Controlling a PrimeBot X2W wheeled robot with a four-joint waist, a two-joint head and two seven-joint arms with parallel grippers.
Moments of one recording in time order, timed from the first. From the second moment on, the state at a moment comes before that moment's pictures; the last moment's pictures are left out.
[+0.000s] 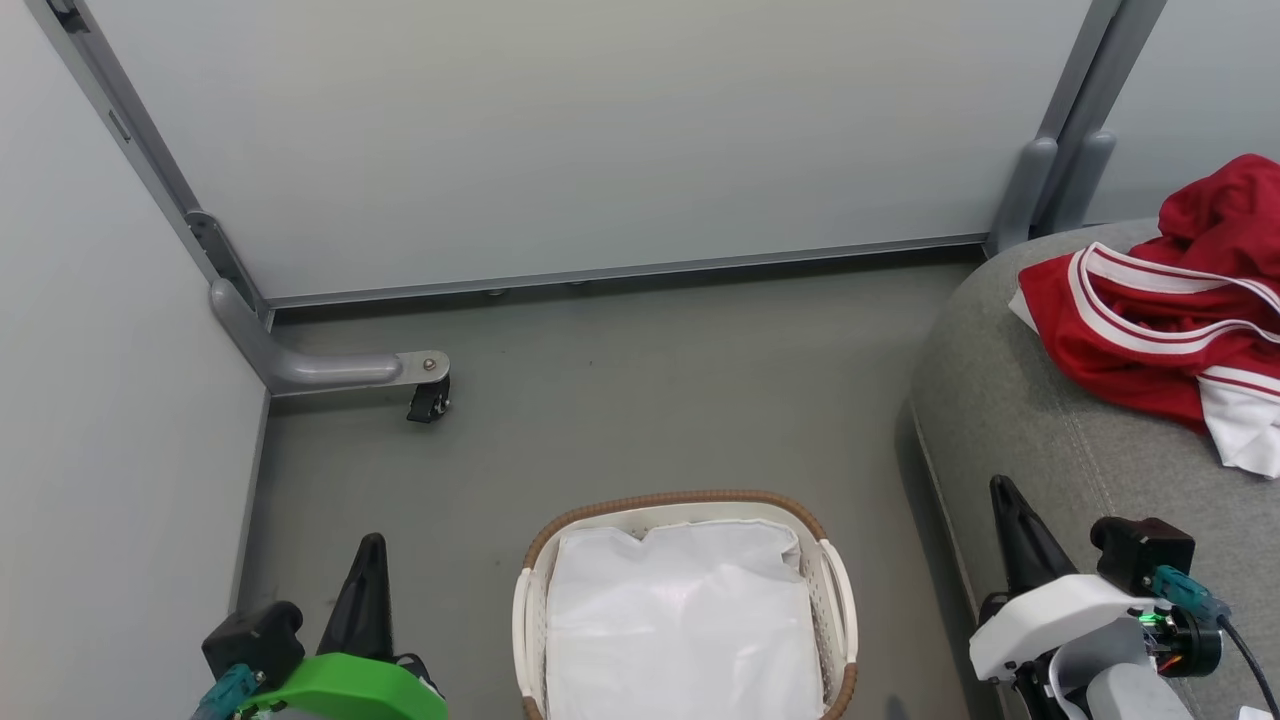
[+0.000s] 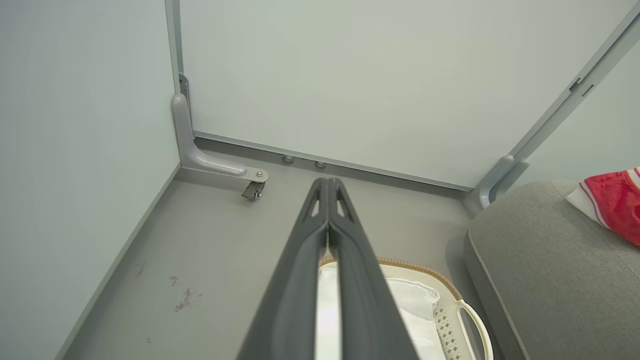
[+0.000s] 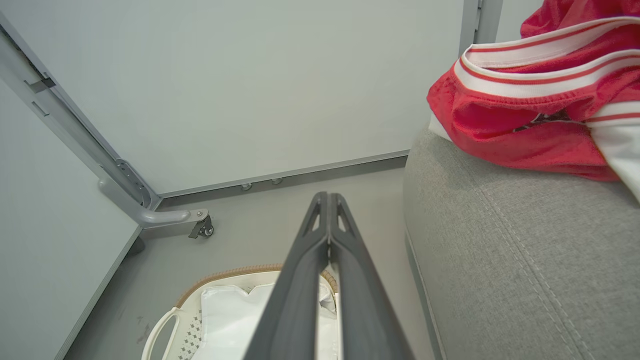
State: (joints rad) left arm -0.03 0.05 -0.11 0.36 -0.41 -0.12 -0.23; right arm -0.13 -0.04 -0.03 0.41 0.28 0.13 -0.23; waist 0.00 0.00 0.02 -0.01
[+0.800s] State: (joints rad) left arm -0.03 0.05 -0.04 0.33 -0.79 -0.12 -0.12; right arm -0.12 -0.04 -0.05 0.35 0.70 0.13 -0.12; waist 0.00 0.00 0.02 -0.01
